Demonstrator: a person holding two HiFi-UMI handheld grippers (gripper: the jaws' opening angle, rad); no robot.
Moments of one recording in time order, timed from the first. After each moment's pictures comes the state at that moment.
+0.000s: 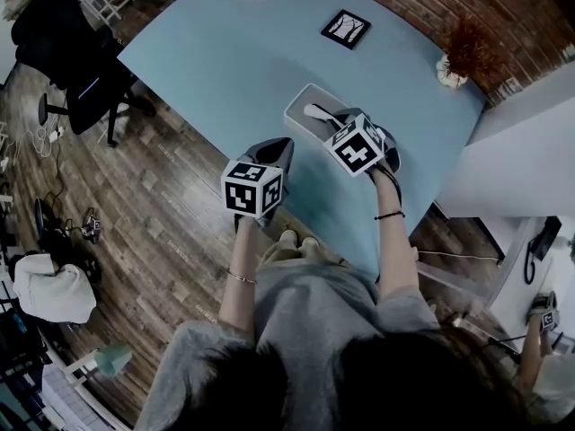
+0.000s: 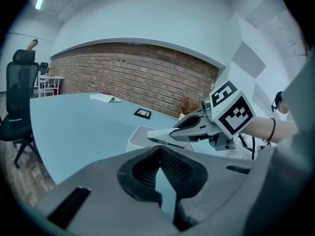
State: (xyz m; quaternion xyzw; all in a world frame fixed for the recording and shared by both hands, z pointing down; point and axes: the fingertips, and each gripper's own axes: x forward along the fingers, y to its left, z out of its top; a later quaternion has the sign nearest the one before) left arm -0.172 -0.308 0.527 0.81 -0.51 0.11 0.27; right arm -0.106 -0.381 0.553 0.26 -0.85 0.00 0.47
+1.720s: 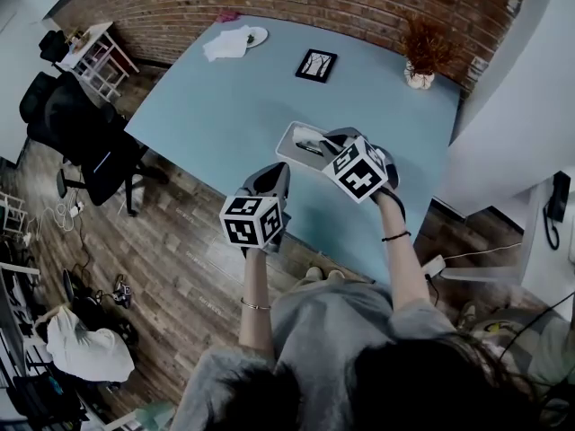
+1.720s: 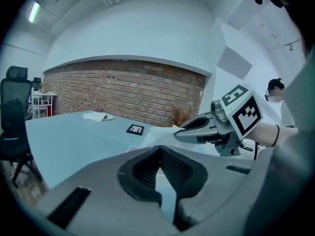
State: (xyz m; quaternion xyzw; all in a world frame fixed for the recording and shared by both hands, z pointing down) left arm -0.155 -0.299 0.459 0.84 -0.50 0.09 0.19; right arm -0.085 -0.355 0.466 0.32 -0.88 -0.02 0.36
